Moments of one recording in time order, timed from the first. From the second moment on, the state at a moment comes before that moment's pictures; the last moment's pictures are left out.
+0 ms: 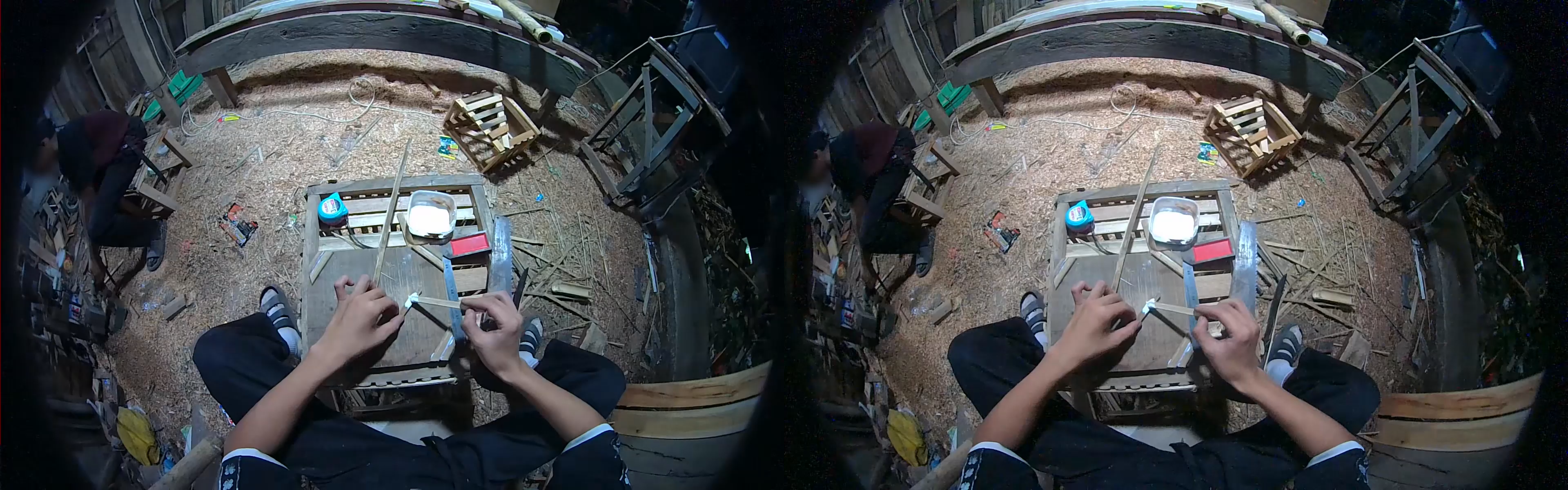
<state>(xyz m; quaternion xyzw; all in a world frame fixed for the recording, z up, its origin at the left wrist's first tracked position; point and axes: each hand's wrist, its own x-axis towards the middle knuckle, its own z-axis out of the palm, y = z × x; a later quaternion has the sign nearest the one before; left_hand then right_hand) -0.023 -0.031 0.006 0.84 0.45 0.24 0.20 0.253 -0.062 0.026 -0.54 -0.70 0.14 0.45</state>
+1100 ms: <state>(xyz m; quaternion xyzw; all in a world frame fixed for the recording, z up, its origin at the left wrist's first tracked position) -0.022 -0.032 0.005 0.84 0.45 0.23 0.20 0.261 -0.054 0.030 -0.60 -0.65 0.16 0.44</state>
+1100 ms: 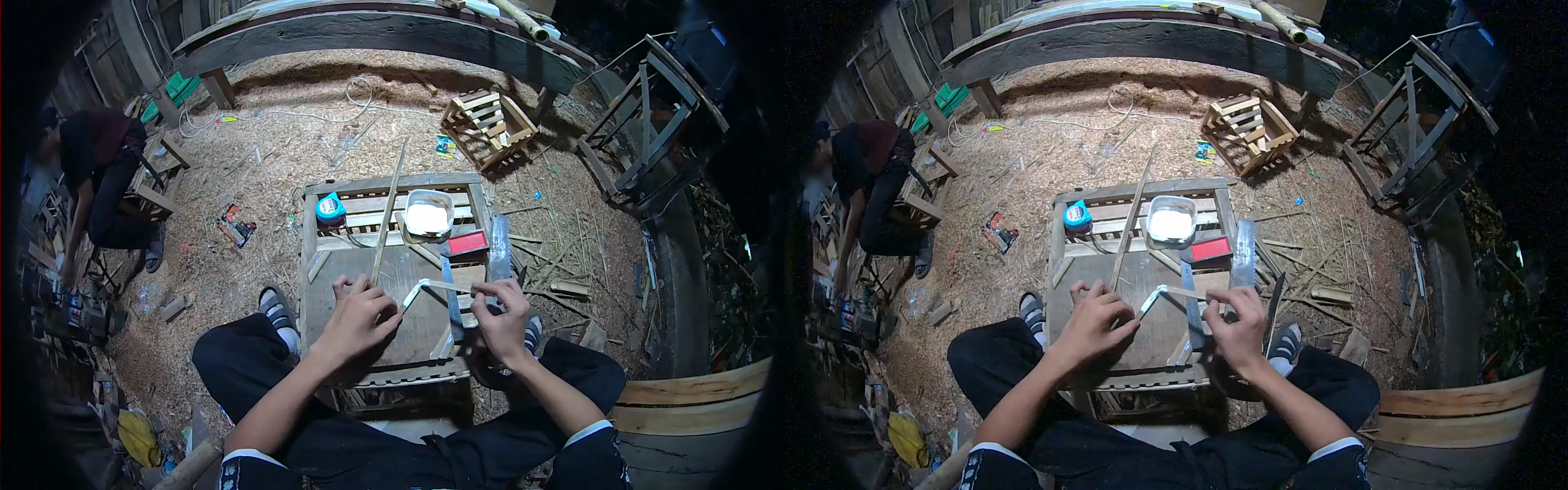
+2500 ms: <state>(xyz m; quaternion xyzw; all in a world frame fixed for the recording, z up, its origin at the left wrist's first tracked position) -0.023 -0.033 0.004 0.84 0.45 0.24 0.19 0.258 -0.058 0.031 -0.57 -0.67 0.12 0.46</state>
